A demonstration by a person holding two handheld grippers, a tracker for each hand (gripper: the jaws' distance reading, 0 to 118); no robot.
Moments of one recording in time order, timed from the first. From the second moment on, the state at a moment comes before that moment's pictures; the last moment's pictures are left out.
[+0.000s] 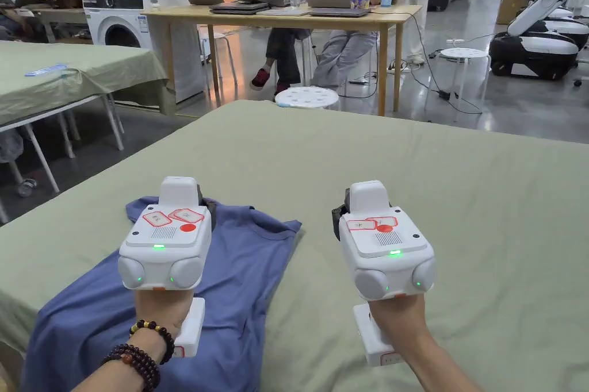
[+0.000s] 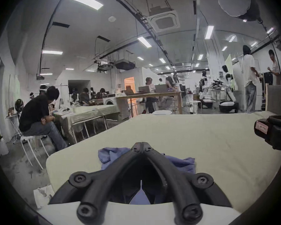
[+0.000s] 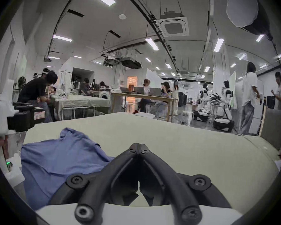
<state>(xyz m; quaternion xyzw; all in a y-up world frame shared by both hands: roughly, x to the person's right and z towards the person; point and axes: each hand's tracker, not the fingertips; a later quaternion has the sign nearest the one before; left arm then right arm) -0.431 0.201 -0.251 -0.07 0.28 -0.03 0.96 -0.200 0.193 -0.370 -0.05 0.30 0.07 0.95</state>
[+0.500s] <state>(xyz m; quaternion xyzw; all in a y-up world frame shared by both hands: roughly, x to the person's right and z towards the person) -0.461 0.163 -0.348 -0.39 0.11 0.04 0.91 -0.194 0.176 -0.382 -0.09 0.31 0.06 0.95</state>
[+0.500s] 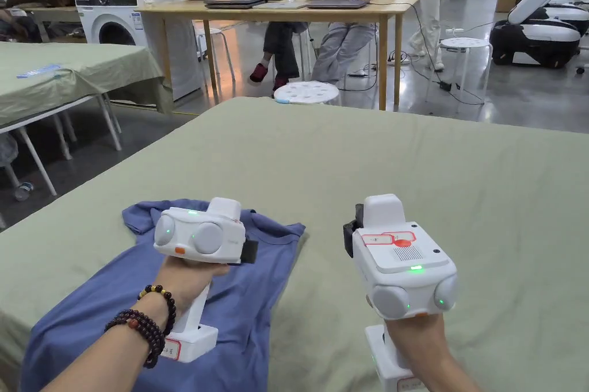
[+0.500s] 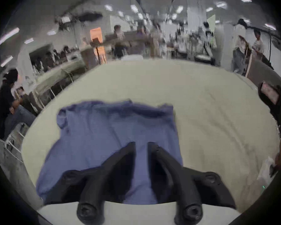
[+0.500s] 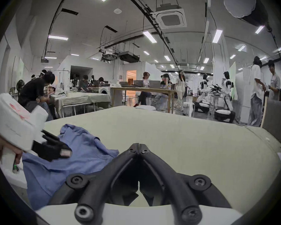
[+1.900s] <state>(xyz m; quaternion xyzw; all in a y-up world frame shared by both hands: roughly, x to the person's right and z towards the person) -0.326 0.195 -0.423 -0.26 0.03 -0.03 0.97 -0.054 0.160 -0.429 -0.11 0.19 0.07 0.97</state>
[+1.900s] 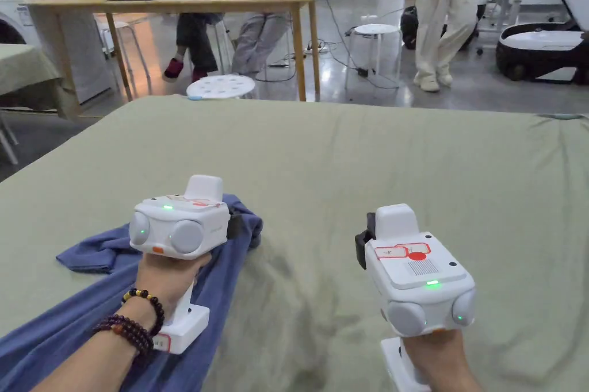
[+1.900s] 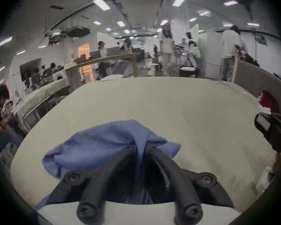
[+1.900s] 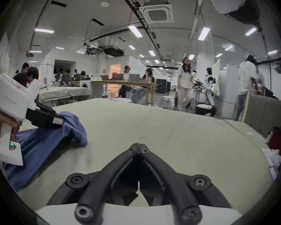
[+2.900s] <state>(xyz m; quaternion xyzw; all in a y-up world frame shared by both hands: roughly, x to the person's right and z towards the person) 0.167 0.146 -0.476 -0.25 -0.31 -0.14 0.91 0.322 0.178 -0.385 -0.15 -0.15 0.05 0.97</state>
